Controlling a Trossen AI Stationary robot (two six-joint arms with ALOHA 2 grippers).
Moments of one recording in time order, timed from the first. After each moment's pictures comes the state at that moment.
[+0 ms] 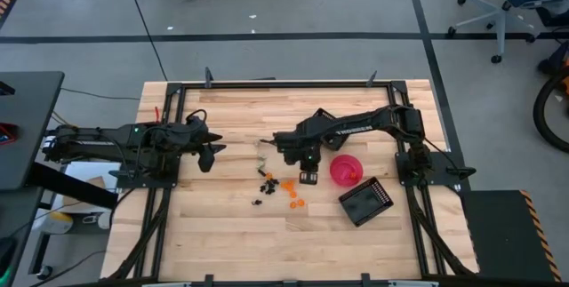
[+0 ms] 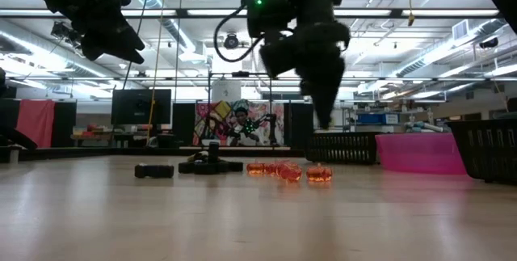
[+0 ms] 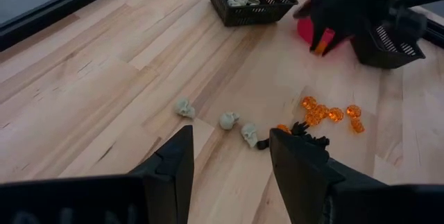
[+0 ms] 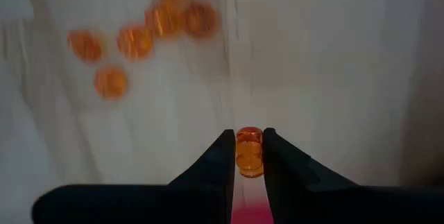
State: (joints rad) left arm -0.01 0.61 0.57 -0.55 -0.28 -0.48; right arm -0.04 2.03 1.61 -1.14 -0.19 0.11
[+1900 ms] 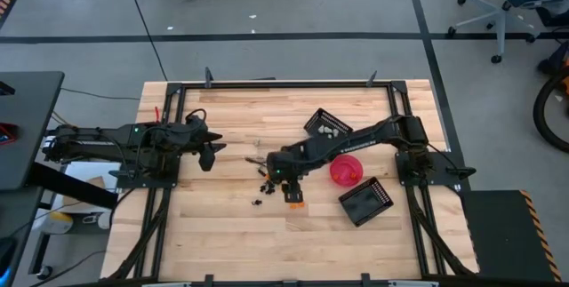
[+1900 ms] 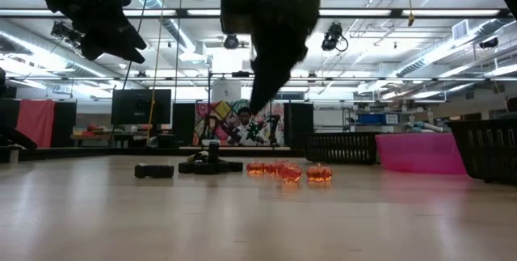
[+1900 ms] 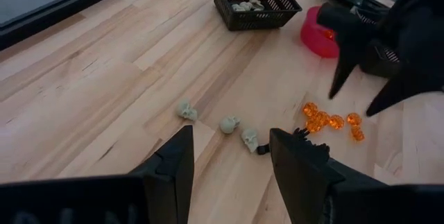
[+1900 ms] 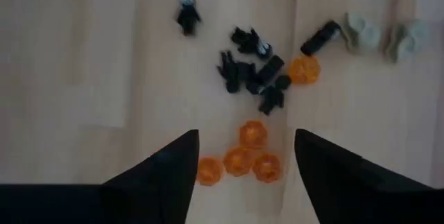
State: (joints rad) left arm -0.02 0.61 0.57 -0.54 -0.30 -0.51; right arm 0.11 2.03 1.61 -0.74 -0.02 0.08
